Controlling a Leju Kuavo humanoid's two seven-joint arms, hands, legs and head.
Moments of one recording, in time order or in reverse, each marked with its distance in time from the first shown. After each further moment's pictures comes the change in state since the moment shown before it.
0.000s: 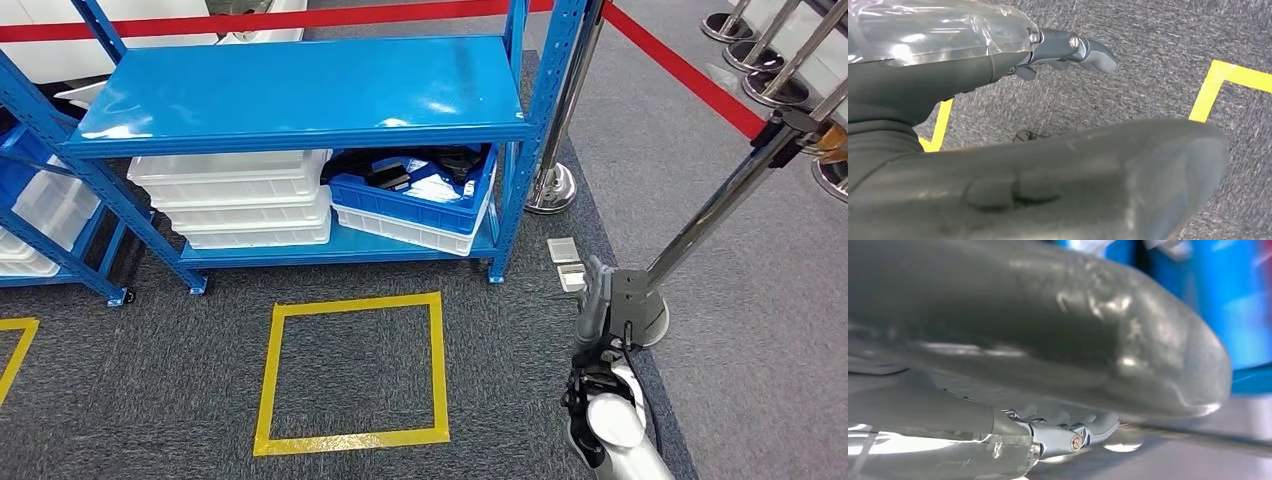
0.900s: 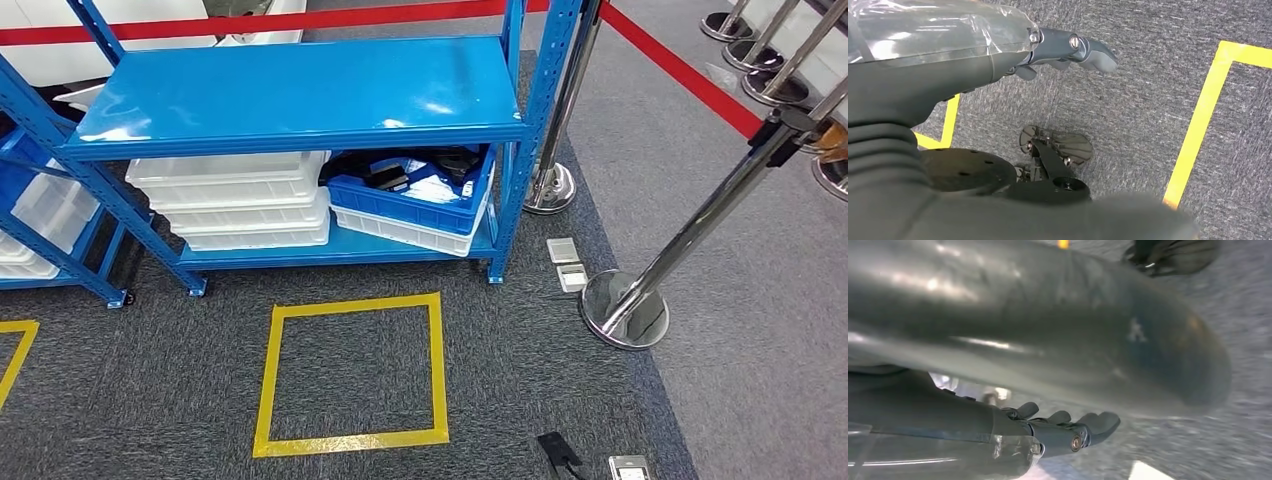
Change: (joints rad) left arm -0.015 -0.001 -0.001 0.000 -0.048 -0.017 0.059; right arm -0.067 0.060 -0.008 1.115 0.230 0.375 0.332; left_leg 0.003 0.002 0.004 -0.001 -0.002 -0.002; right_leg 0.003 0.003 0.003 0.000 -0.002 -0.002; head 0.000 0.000
